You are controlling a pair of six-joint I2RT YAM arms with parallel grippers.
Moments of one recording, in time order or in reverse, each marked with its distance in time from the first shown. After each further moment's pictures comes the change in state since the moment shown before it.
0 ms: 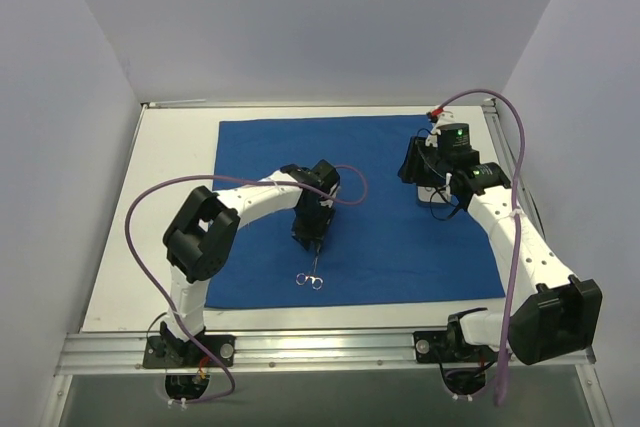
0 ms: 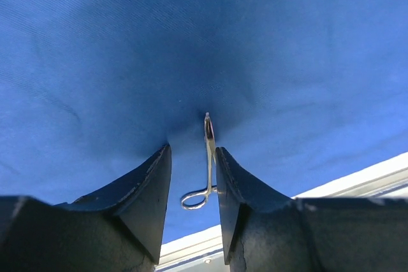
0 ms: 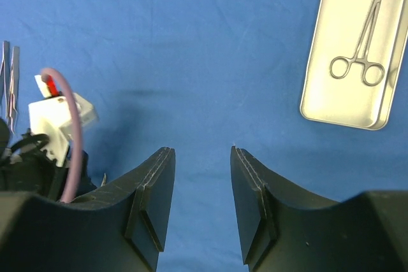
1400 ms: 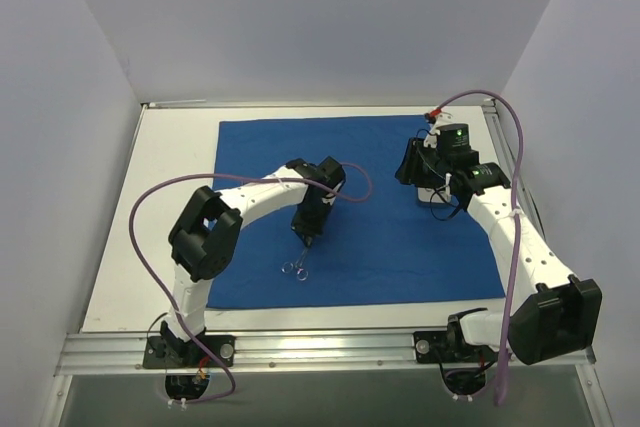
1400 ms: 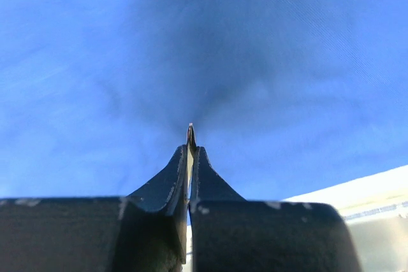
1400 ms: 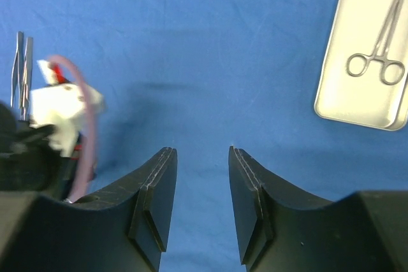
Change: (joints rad) left arm -0.024 0.042 0.099 -0.121 -0.122 0.028; right arm 0.000 0.001 -0.001 -0.003 -0.044 0.006
